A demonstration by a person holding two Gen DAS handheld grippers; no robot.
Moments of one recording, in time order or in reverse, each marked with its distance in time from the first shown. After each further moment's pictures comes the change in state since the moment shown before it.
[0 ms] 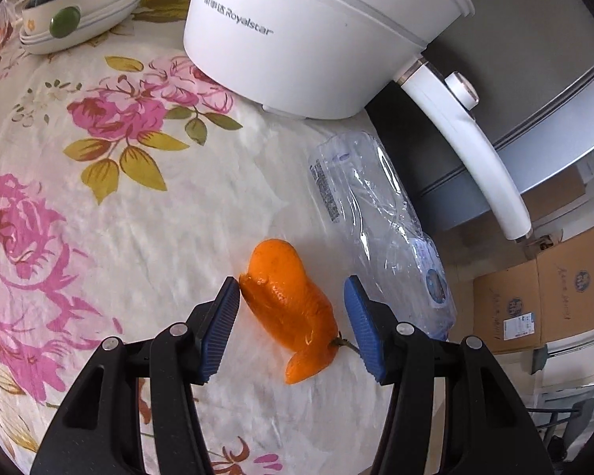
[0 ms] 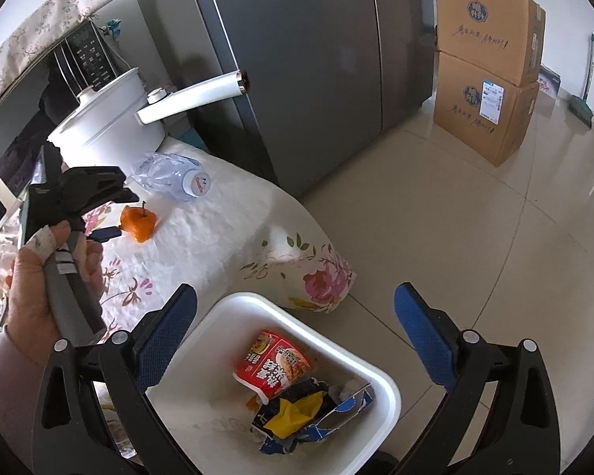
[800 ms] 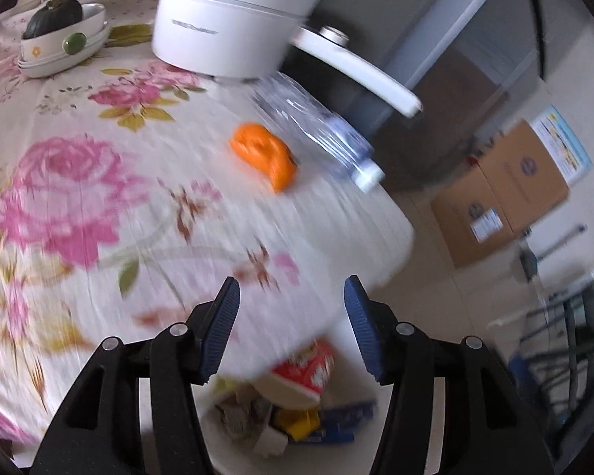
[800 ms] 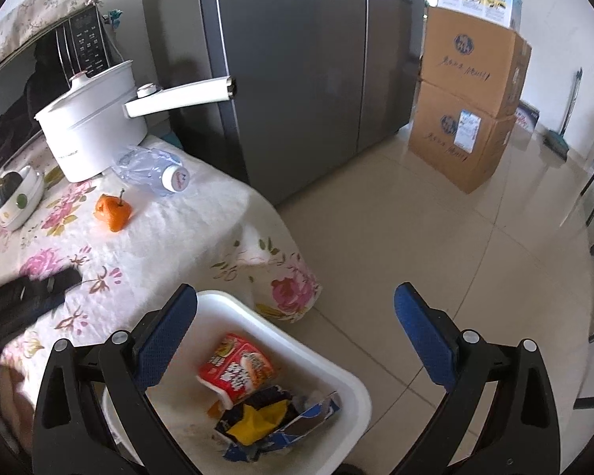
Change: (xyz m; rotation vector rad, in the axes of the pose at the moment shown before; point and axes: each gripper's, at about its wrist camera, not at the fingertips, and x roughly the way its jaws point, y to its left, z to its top) left arm -0.089 0.026 -0.105 0.291 -0.020 -0.150; right arm -0.006 0.007 -0.017 -0.068 -0.069 -0.119
